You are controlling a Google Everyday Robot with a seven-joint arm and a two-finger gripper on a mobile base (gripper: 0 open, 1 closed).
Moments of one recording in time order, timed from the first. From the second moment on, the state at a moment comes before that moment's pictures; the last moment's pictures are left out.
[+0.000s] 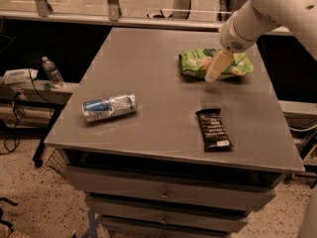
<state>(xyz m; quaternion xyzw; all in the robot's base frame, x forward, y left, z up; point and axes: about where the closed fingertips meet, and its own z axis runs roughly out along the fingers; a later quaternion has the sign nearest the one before) 0.715 -0.183 0.883 -0.58 0.75 -0.06 0.30</state>
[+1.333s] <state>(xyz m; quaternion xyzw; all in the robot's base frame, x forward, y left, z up) 0.734 -0.166 0.863 -0.58 0.76 -0.05 0.28</state>
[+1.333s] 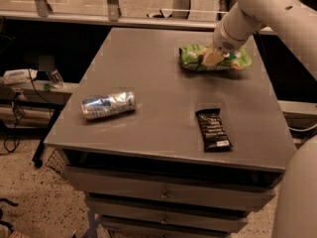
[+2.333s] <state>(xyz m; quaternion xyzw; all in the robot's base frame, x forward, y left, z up) 0.646 -0.201 0.938 -0.61 0.74 -0.07 0.26</state>
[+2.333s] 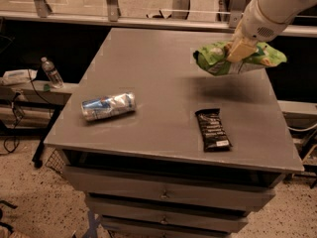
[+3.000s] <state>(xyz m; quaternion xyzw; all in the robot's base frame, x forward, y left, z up) 0.566 -0.194 0.920 -0.63 0.75 -0.02 0.19</state>
